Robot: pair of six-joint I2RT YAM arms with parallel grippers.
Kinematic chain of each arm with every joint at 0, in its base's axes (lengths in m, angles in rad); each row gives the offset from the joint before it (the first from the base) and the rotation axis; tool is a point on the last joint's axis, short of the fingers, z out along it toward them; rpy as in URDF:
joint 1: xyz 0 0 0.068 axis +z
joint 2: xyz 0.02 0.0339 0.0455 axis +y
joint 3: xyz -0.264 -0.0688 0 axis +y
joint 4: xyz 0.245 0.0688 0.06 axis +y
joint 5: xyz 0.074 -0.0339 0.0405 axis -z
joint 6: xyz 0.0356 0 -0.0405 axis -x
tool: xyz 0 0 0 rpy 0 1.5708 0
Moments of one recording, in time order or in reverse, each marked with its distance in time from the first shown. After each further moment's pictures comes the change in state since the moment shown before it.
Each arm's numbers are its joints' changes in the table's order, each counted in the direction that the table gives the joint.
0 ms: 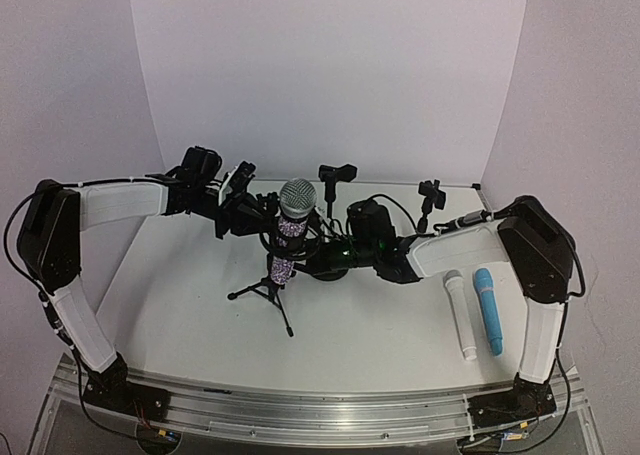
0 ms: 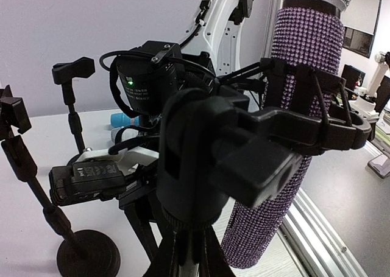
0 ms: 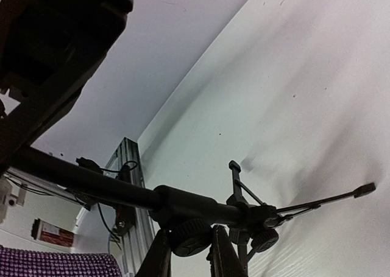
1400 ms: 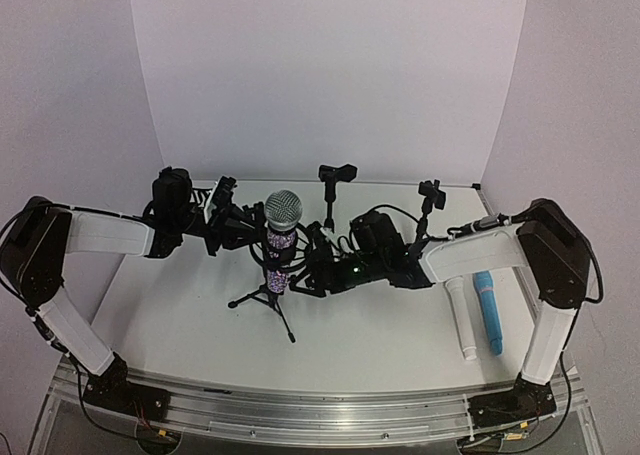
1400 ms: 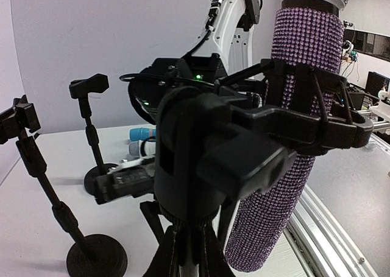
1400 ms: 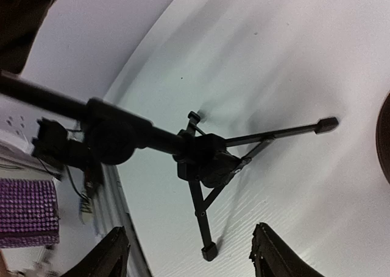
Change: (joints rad) left arm 0.005 -0.137 0.407 -0.854 -0.053 0.486; right arm 0.015 -0.099 0.093 0.237 0.067 0.165
